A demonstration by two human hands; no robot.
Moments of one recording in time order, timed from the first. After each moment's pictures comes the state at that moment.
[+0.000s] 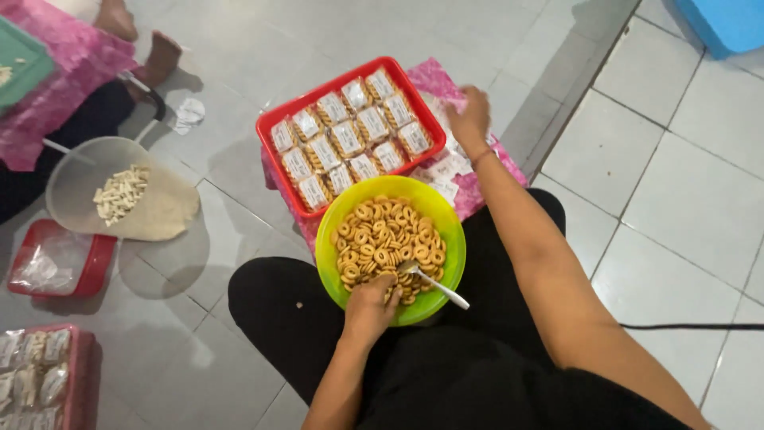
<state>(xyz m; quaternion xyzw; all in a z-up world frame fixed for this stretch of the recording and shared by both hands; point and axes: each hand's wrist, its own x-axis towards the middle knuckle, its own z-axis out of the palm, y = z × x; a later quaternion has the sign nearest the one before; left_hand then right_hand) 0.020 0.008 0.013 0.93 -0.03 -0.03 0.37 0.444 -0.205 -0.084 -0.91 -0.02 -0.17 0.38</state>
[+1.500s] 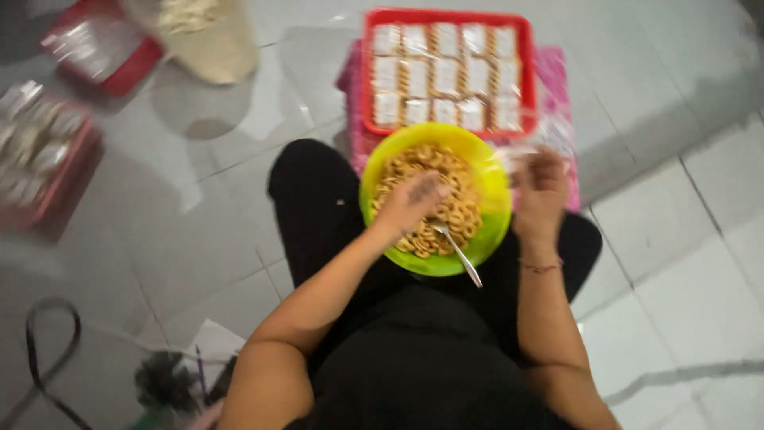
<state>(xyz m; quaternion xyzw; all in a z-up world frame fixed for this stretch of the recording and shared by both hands) 0.065 -0.013 -0.067 0.58 0.10 0.15 0.80 0.198 -0.193 0.002 -0.70 -0.18 -0.06 0.69</state>
